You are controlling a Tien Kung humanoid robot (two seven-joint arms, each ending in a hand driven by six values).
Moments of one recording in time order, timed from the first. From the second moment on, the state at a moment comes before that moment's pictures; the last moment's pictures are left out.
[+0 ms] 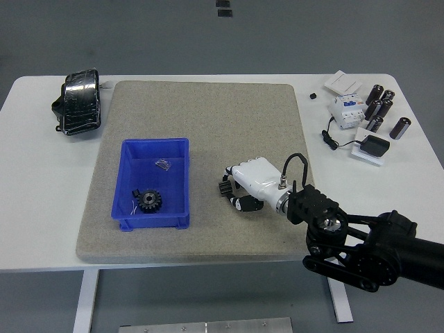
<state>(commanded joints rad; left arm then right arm) 0.02 0.29 -0.64 -0.24 0.57 0.03 0.37 0.72 -0.30 0.20 1.24 -1.94 -0.28 -0.32</state>
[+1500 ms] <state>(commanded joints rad) 0.02 0.29 -0.66 -0.25 0.60 0.03 0.38 0.85 -0.06 0.18 1.20 -1.96 -0.25 -0.39</state>
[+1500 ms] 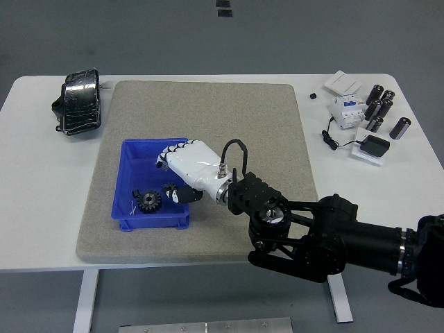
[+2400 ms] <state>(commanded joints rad) 0.03 0.29 -0.65 -0.25 0.58 0.04 0.37 0.51 -0.28 0.61 1.43 -1.35 -0.56 0.01</state>
